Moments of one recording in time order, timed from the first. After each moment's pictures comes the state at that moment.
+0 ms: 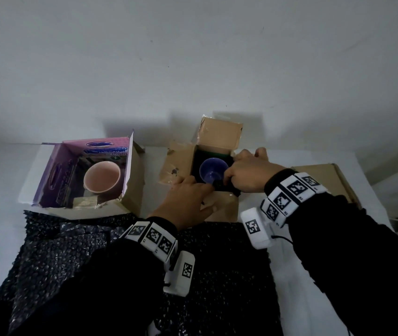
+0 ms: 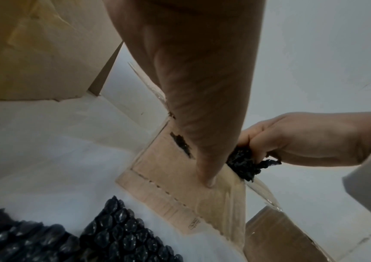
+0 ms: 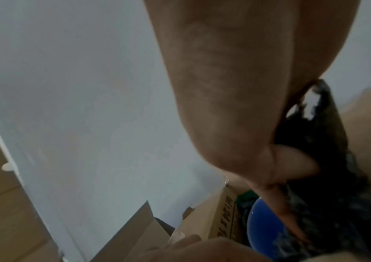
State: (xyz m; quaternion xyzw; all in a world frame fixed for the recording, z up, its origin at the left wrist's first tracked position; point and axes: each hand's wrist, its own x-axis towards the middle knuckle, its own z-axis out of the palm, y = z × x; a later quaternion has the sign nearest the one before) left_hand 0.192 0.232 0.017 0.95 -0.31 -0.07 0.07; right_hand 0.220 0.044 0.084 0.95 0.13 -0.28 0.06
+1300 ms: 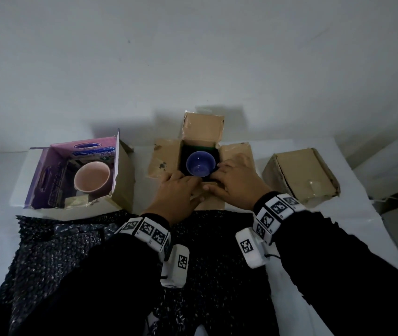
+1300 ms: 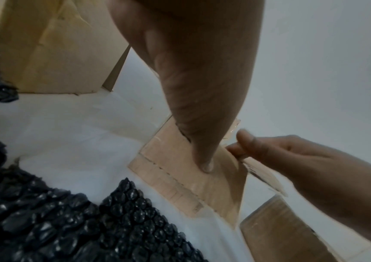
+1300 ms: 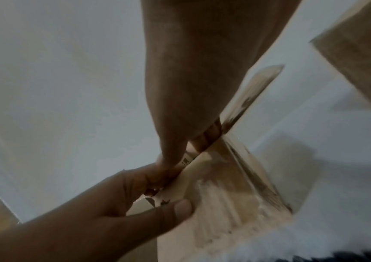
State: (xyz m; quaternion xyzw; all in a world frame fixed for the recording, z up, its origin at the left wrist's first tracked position) left_hand 0.182 0.228 0.007 0.95 -0.30 -0.02 0.07; right_hand 0.172 0.024 0.020 0.98 0.20 -0.02 -0.08
